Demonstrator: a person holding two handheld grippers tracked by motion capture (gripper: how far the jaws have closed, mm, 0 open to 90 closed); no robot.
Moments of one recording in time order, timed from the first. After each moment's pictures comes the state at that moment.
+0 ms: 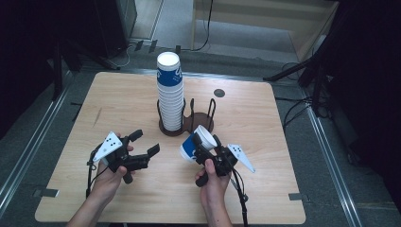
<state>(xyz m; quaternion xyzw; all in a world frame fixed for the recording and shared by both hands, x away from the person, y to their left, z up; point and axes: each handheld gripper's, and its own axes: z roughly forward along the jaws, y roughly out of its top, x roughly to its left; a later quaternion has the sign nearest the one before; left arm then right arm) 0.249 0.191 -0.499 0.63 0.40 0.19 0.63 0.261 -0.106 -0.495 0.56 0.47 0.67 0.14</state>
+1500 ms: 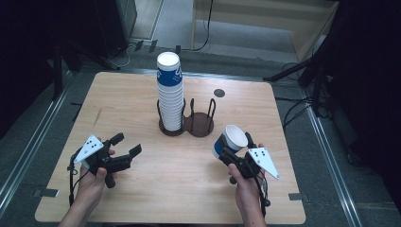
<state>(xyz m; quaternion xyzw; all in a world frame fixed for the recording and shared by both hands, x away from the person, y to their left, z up) 0.237 0.236 -0.505 0.62 0.46 0.21 0.60 0.258 -0.175 -0.487 0.49 0.53 0.61 0.34</state>
